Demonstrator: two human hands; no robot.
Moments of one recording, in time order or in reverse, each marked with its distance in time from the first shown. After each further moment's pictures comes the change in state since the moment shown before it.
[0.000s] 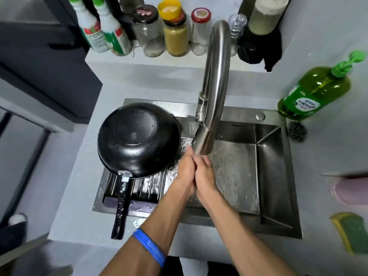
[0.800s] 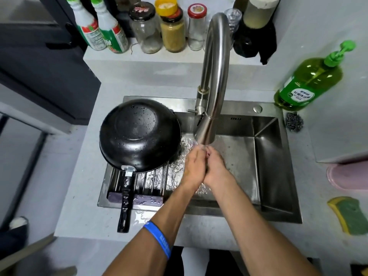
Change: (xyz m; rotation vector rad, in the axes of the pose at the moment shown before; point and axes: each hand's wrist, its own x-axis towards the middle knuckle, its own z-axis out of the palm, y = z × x) left_hand -0.008 -0.013 -0.012 0.500 0.011 0.501; right_hand 0.018 0.004 -0.005 0.636 0.140 0.394
